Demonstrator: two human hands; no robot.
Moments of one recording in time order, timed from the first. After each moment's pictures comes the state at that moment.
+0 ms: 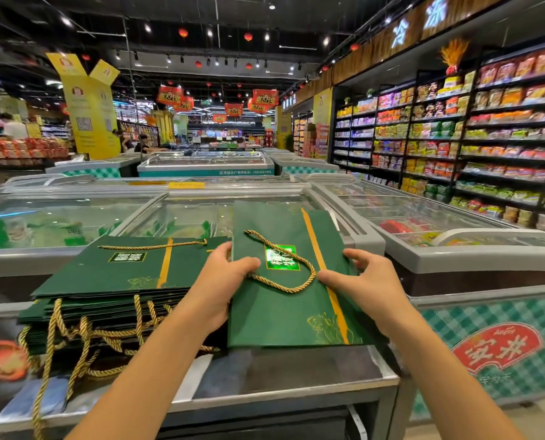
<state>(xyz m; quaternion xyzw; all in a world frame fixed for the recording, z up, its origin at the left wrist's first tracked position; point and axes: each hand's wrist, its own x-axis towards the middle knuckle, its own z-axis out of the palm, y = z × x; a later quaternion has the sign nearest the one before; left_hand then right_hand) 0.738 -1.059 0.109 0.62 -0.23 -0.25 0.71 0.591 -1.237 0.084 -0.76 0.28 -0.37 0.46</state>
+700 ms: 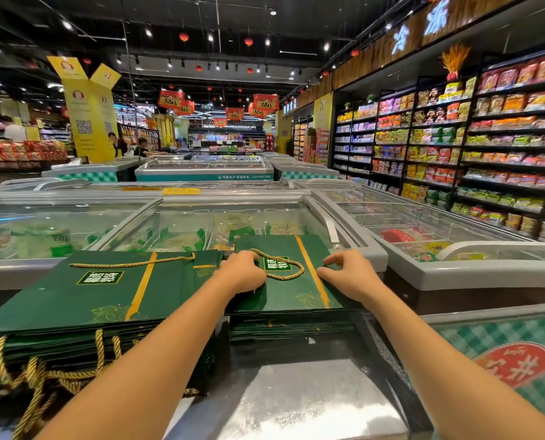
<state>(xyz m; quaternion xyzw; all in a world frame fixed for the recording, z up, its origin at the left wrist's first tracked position) 0.832 -1.171 0.100 0.89 -0.36 -0.10 0.26 0.679 -1.344 0.081 -0.88 0.30 -0.24 0.28</state>
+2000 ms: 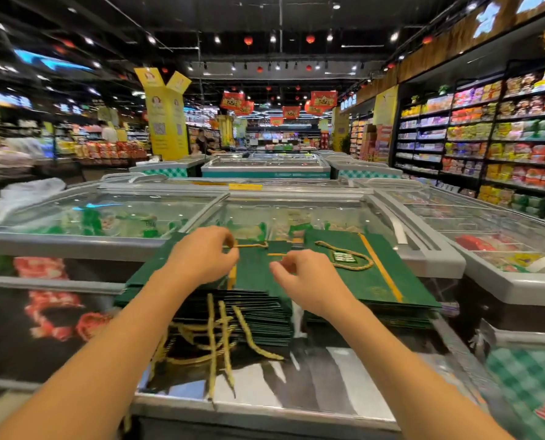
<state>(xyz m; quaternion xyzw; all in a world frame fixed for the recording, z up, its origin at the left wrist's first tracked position) 0.854 -0.979 0.138 0.93 -0.31 0.13 0.17 0.745 -1.154 0.094 -0.94 0.07 -0.25 0.22</state>
